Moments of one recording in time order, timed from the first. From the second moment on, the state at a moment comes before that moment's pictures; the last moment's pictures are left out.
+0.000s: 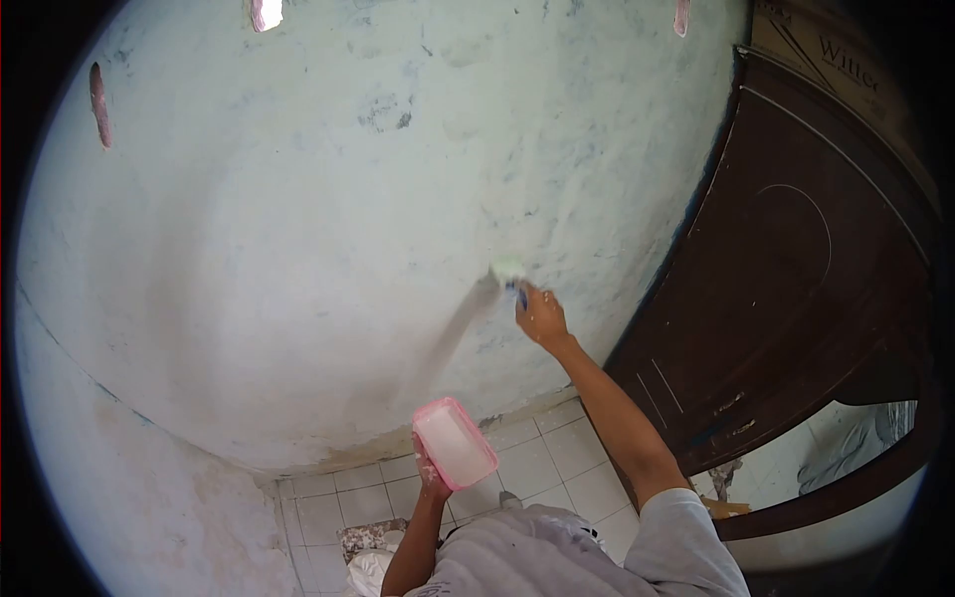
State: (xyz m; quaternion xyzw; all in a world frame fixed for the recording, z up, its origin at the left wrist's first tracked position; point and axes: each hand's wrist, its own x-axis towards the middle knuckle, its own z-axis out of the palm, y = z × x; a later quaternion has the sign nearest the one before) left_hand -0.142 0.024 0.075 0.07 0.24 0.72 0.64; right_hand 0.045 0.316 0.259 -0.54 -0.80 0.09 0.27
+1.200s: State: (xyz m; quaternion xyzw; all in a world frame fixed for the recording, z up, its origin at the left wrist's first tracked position) left_hand -0.124 0.058 0.107 -0.01 0.29 0.59 0.75; right_hand 0.125 0.154 0.309 -0.35 -0.81 0.46 0.05
